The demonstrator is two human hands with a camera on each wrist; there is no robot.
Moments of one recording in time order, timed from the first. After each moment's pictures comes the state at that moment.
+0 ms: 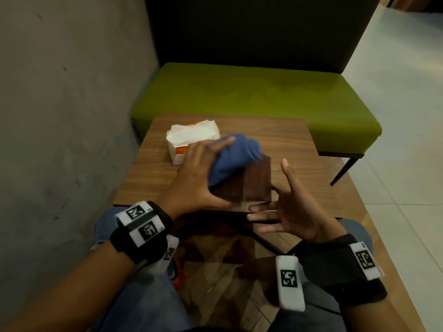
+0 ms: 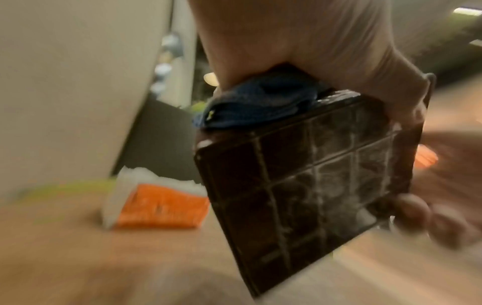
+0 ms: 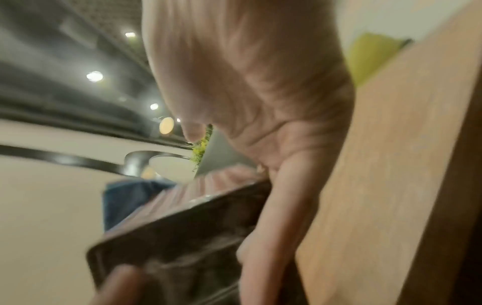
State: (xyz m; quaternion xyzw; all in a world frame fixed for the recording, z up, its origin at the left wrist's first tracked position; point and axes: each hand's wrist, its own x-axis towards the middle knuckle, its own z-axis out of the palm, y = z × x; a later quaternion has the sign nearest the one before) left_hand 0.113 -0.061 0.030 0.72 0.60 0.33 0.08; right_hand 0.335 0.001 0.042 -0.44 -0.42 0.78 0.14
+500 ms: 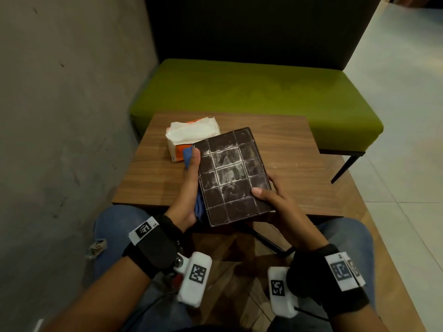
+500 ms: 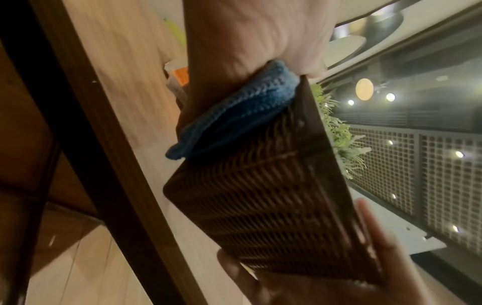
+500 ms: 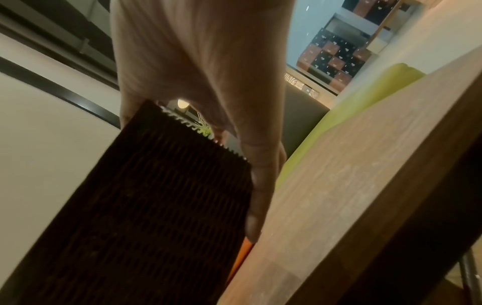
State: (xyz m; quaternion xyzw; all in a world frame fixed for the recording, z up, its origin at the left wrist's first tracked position) left_hand 0.133 -0.058 0.005 0.18 0.49 0.63 0.58; right_hand 0.325 -0.012 0.008 -0.38 -0.52 0.72 0.27
